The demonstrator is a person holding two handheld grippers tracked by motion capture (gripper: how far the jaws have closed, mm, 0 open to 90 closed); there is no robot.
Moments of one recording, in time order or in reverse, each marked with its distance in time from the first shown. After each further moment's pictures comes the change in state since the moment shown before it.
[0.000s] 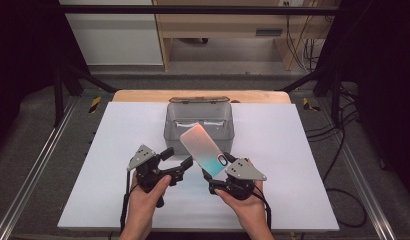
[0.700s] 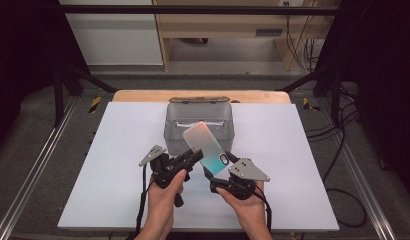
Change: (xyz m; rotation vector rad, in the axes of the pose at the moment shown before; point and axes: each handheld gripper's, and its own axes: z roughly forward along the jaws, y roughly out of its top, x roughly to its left) left arm -0.009 -0.011 0.030 -0.048 -0.060 -0.210; right arm -0.002 -0.002 -0.001 -0.041 -0.014 0.057
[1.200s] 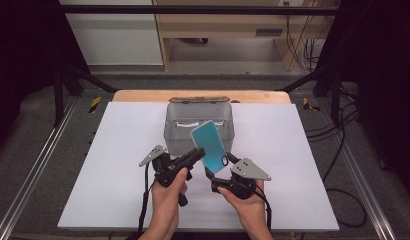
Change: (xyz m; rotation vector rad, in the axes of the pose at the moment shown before) left arm -0.003 -0.001 0.004 -0.036 -0.072 -0.041; right arm -0.006 -0.009 0.004 0.002 0.010 0.041
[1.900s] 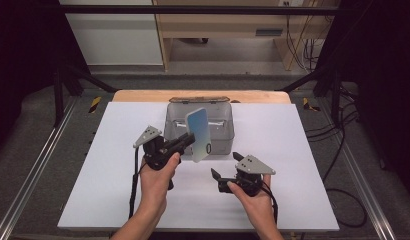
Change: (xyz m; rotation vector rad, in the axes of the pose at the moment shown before) left arm 0.000 0.058 -0.002 0.082 0.105 0.200; right arm -0.022 -0.003 -0.001 0.091 0.015 -0.036
